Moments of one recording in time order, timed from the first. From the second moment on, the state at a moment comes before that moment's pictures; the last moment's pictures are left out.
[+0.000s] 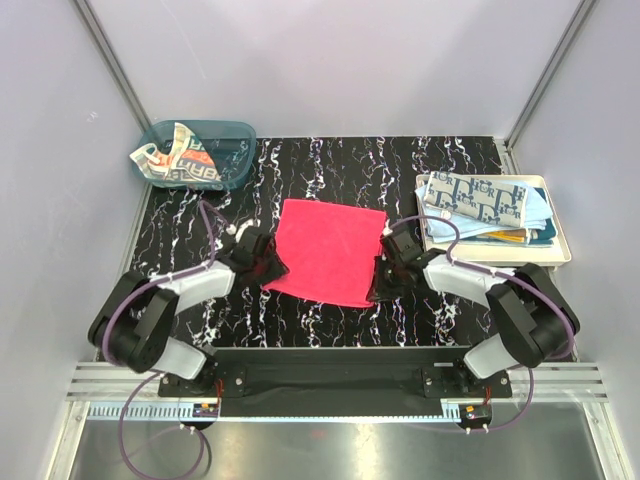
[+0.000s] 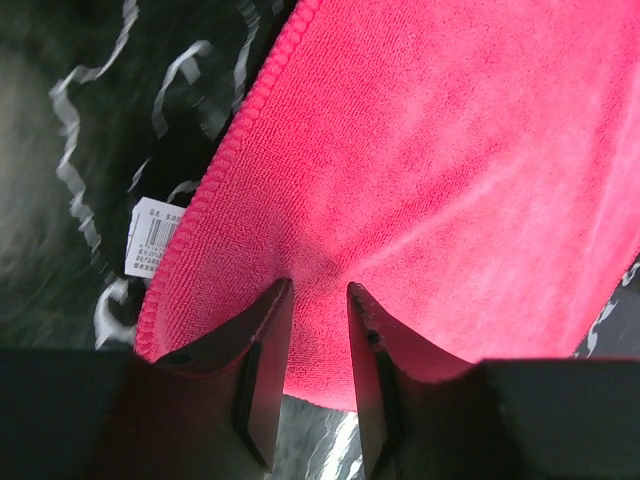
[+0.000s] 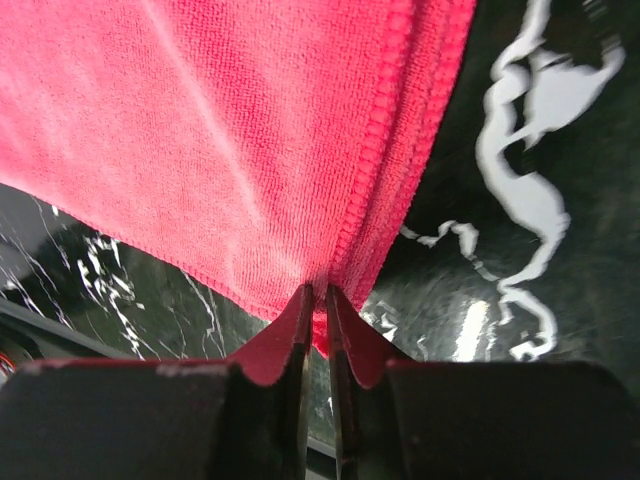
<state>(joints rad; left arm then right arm) -0.49 1.47 0.63 -0.07 -0.04 -0.93 0.57 1.50 0.70 -0.28 -0.20 0.69</state>
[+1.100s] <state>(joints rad) -0.30 1.95 1.37 -0.35 -0.17 -0.53 0.35 1.92 1.36 -0.46 0.03 0.57</state>
